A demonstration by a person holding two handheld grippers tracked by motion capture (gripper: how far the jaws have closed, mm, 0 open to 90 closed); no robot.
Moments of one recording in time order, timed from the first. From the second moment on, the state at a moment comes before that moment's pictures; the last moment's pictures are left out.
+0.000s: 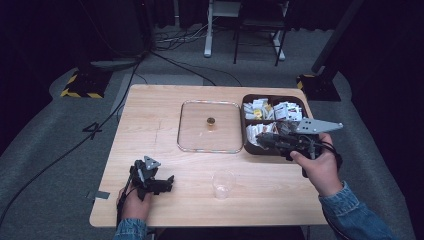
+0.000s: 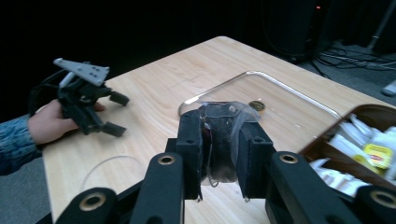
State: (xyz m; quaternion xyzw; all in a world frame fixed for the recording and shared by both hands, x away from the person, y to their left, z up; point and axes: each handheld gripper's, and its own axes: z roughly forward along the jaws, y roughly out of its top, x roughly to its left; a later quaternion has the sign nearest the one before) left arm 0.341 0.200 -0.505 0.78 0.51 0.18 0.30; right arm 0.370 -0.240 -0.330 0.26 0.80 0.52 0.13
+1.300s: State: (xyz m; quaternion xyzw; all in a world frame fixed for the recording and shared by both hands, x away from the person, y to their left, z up) left arm 0.341 0.200 -0.506 0.78 0.51 0.18 0.30; right arm 0.339 -0.163 -0.372 0.18 0.85 0.50 0.04
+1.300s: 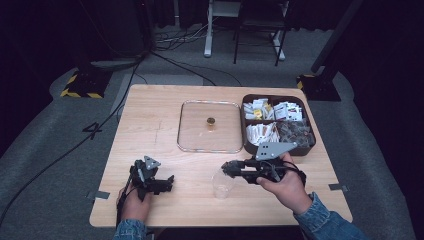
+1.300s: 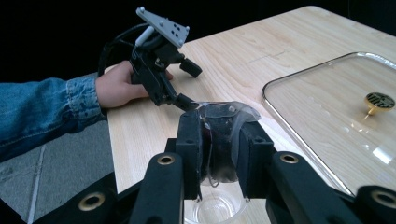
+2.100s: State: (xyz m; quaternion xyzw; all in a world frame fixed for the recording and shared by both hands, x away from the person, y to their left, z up) left arm 0.341 0.200 -0.506 0.78 0.51 0.18 0.30; right arm 0.337 -0.142 -0.406 0.15 0.88 0.44 0.05
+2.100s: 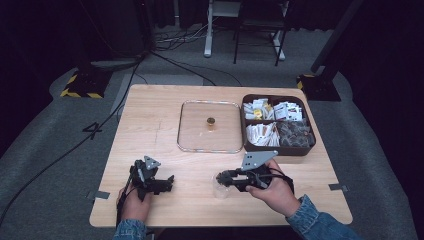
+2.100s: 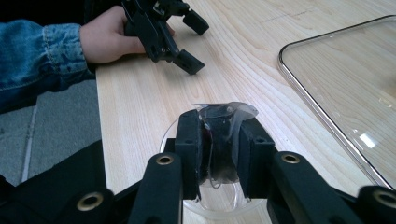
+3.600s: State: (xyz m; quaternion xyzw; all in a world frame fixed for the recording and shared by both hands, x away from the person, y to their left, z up) left arm 0.343 0.200 -0.505 0.78 0.51 0.18 0.30; right arm 0.341 -0.223 -0.391 0.22 0.85 0.47 0.09
